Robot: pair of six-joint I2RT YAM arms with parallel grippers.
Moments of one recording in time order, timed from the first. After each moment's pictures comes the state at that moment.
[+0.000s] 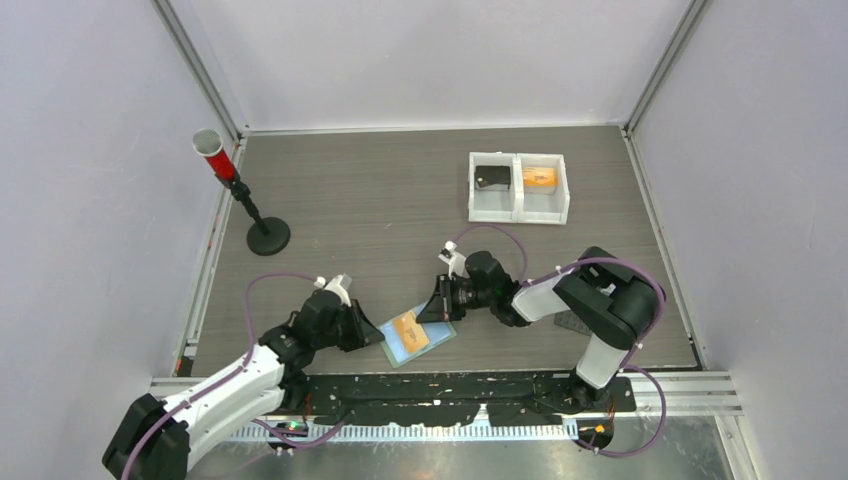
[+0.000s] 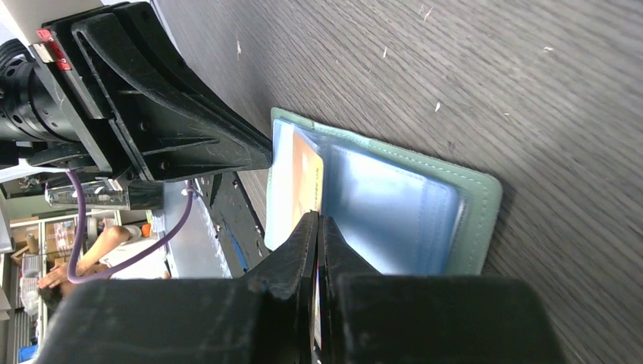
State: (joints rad) left arm -0.63 0.72 0.12 -0.14 0.20 -0.92; right arm 0.80 1.72 0.51 0.67 -0.58 0.84
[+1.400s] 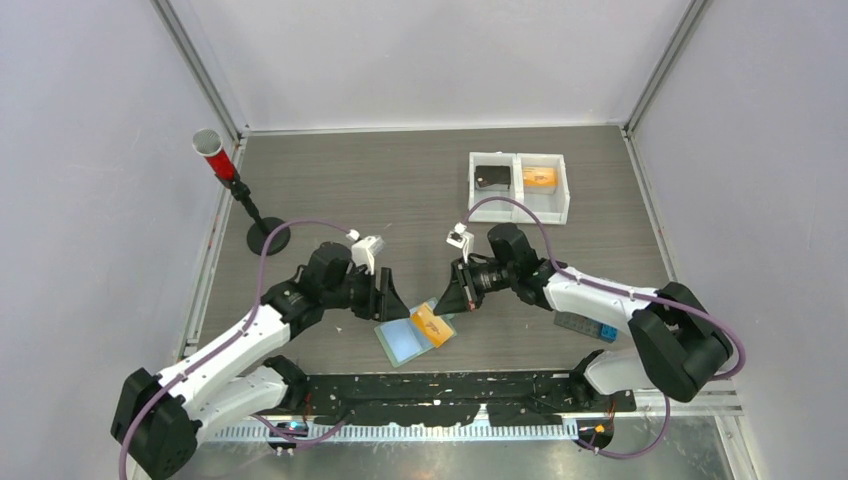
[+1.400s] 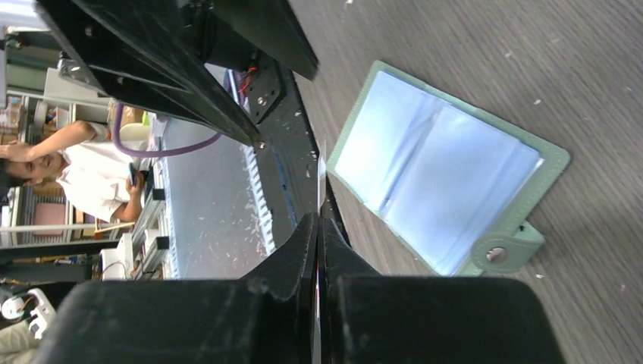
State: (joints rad) left arm -0.63 0.90 0.55 -0.33 0.42 -0.55; right arm 0.66 1.37 0.62 0.13 -0.85 0.46
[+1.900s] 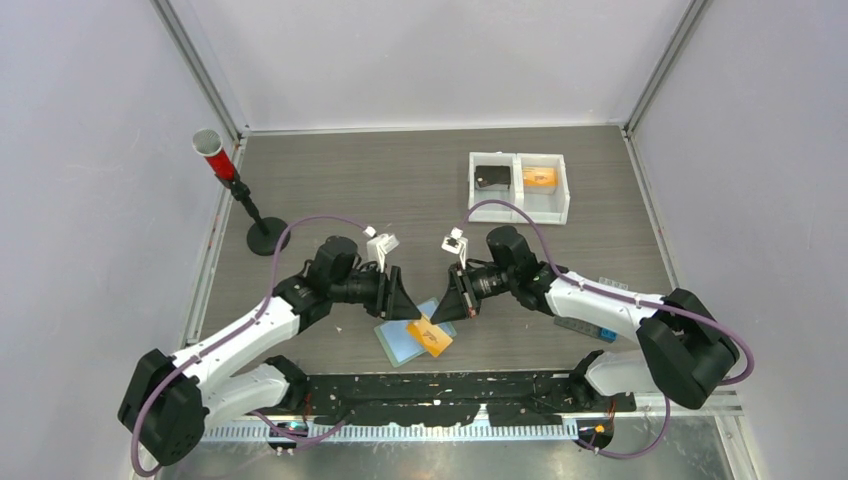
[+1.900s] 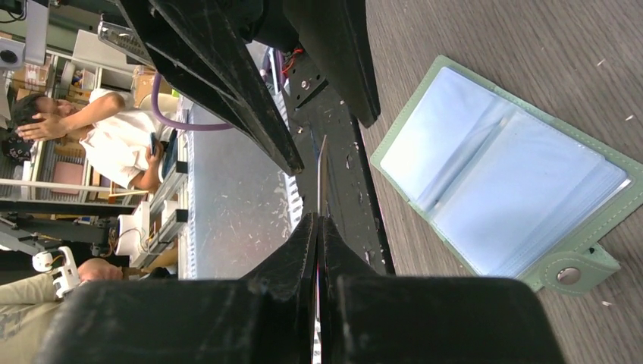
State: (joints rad) left arm -0.63 1.01 0.56 -0.18 0.65 -0.53; right arm 0.70 1.32 0.61 0.16 -0.94 0.47
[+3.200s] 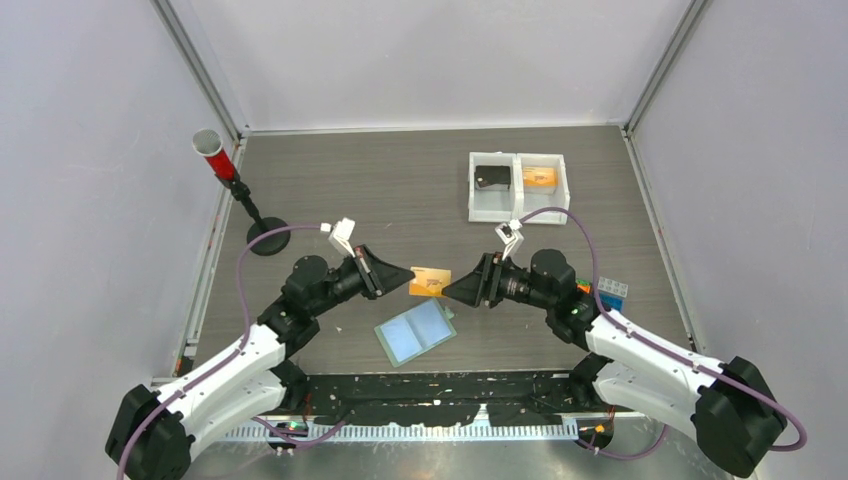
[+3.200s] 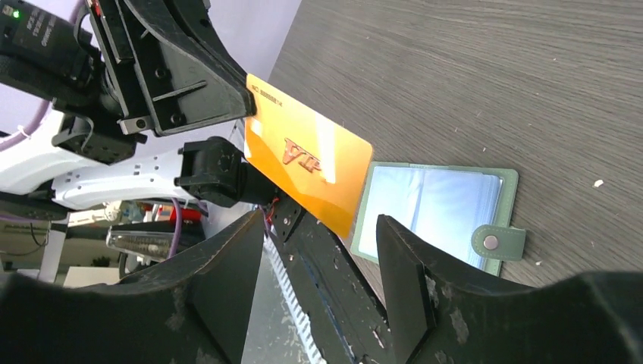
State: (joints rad) left arm -0.63 0.81 0.38 0.29 0.34 -0.97; right arm 0.68 0.92 0.39 0.31 -0.47 0.84
